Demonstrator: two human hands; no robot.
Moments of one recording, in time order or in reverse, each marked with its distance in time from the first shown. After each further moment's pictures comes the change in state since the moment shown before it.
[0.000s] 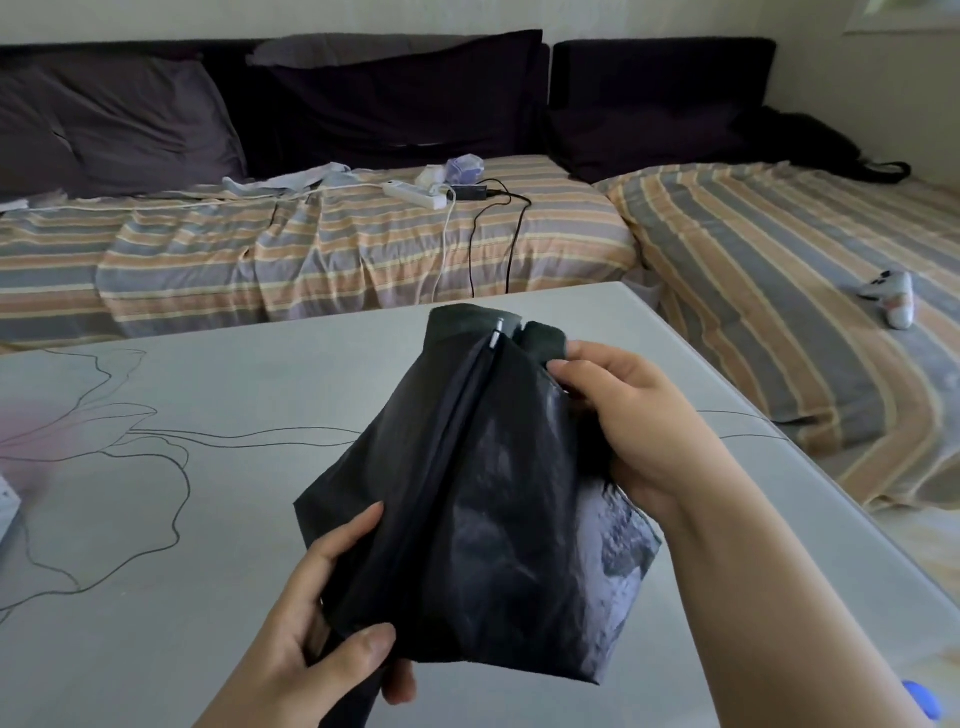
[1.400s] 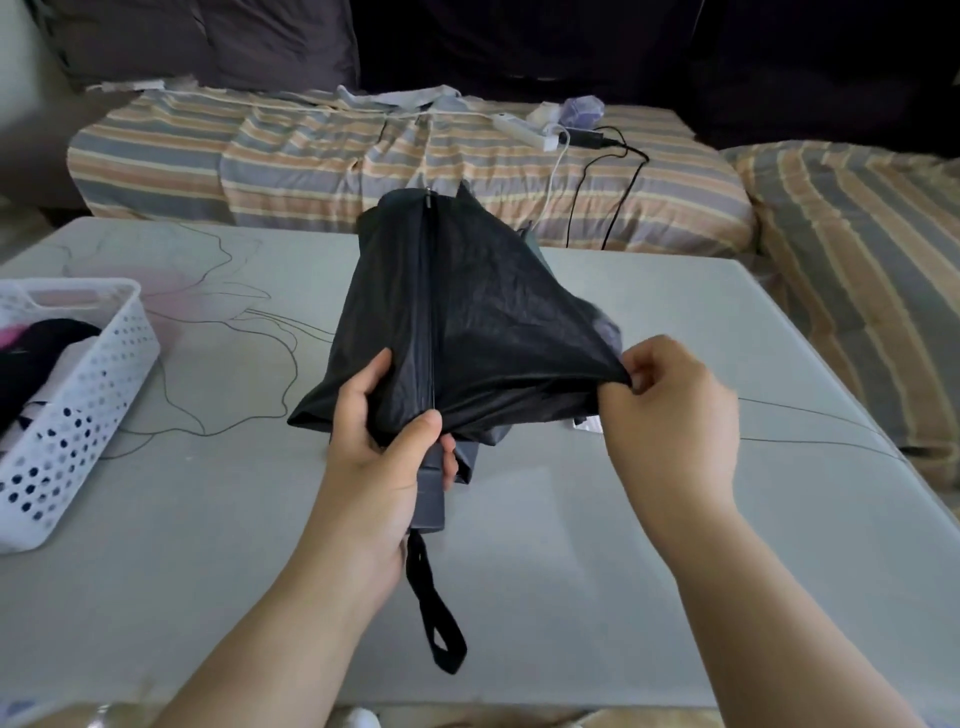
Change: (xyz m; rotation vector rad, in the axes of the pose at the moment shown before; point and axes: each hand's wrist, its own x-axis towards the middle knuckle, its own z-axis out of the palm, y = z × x) left_hand 0.022 0.010 0.002 -0.177 0.683 0.115; right_hand -0.012 0.047 0.059 -0.926 0.417 -0.160
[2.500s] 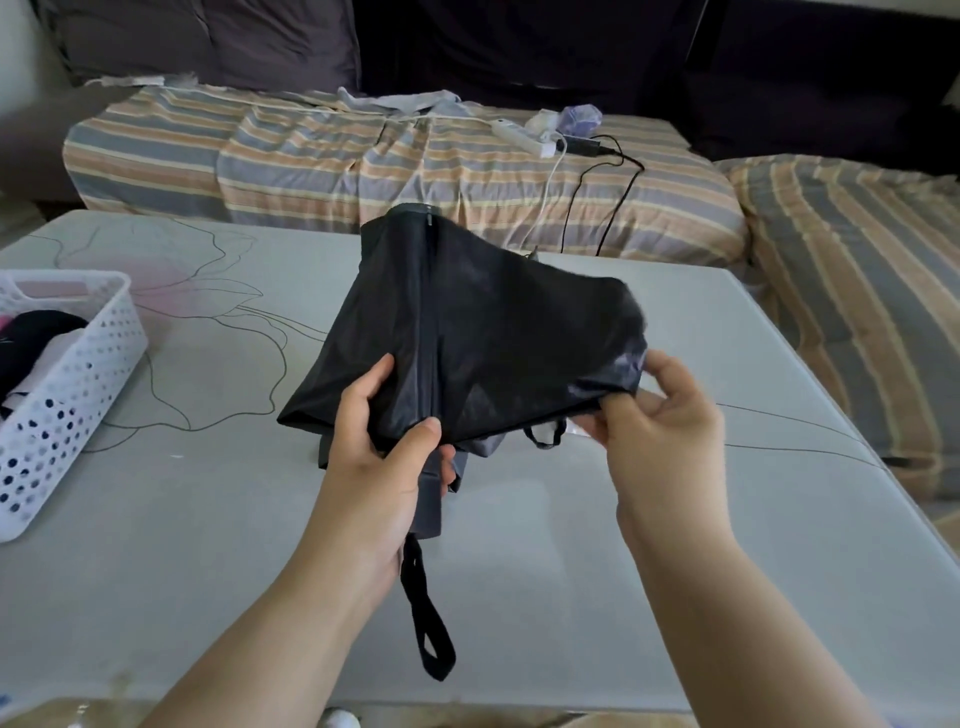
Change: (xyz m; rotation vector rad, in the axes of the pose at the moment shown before) left_hand -0.007 -0.004 0.008 0.029 0.014 -0.029; right_hand -0.016 -0.002 -0.007 0.755 -0.166 0.228
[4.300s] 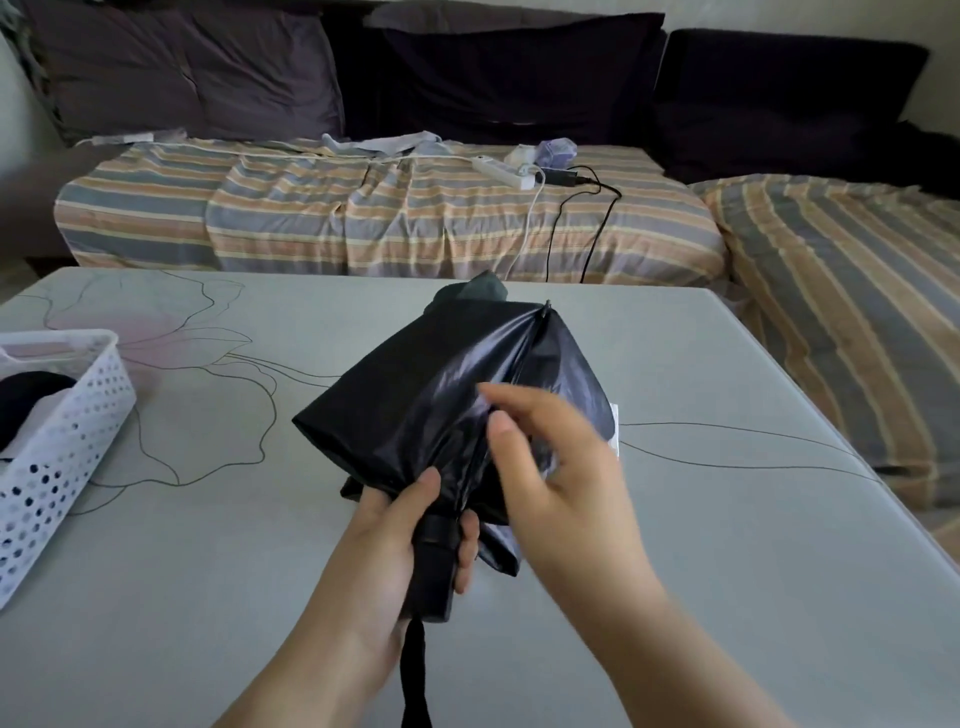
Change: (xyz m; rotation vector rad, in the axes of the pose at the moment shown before) left_hand -0.013 -0.004 -0.002 -0.028 -0.251 -0.198; right_hand -0.015 0.009 0.022 -0.316 -0.298 -0.379
